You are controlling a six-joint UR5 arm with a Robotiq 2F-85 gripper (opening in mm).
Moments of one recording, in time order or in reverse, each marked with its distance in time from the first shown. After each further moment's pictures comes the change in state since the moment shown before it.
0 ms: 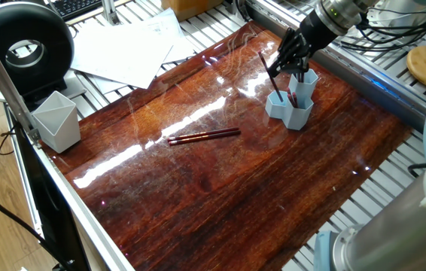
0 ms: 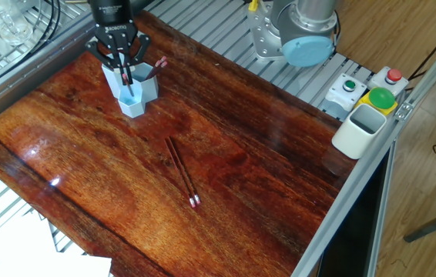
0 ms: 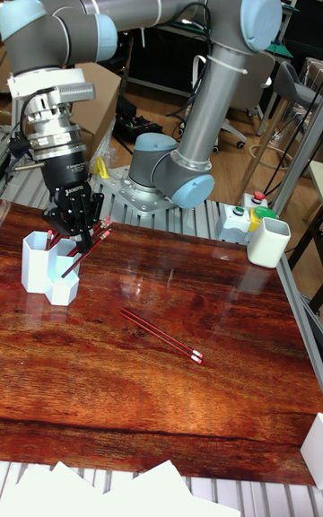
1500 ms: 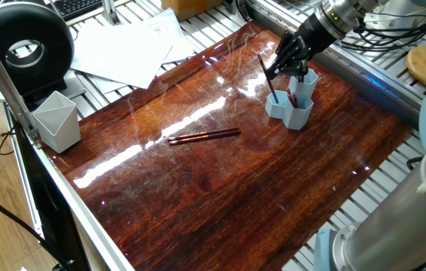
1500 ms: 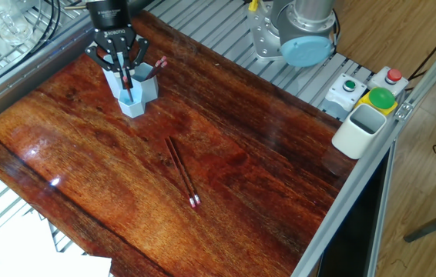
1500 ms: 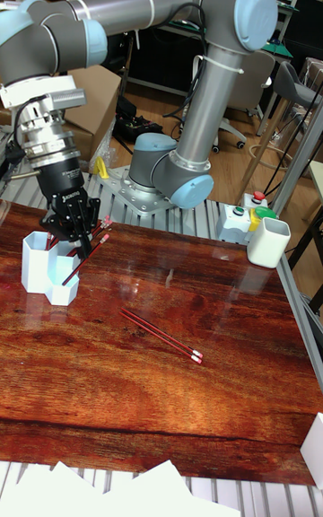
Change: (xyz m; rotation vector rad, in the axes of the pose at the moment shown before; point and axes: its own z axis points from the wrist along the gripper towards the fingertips) arm 0.004 -0.003 0.009 -0.019 -0.045 -0.038
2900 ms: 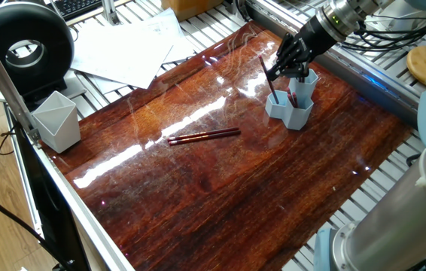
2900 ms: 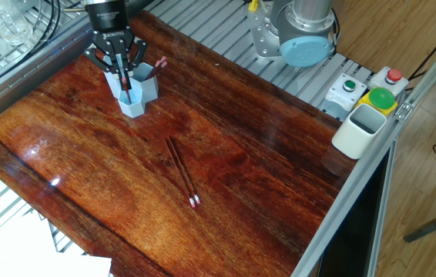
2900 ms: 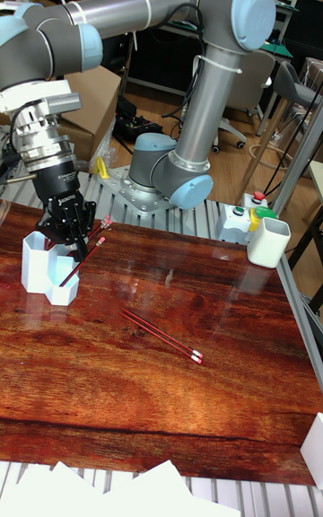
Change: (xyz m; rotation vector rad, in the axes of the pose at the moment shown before) arm 0.010 -0.004 0.004 0.004 -0.003 -0.019
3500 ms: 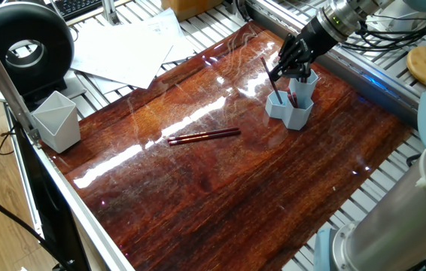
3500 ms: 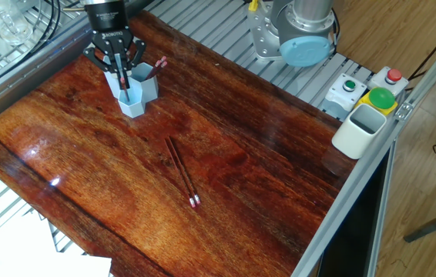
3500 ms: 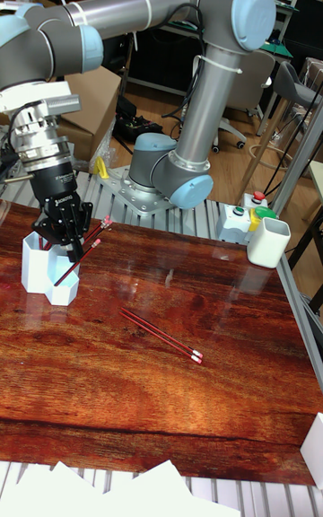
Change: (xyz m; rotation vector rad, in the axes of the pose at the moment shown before) arm 0.008 -0.002 -0.001 0.009 0.029 0.010
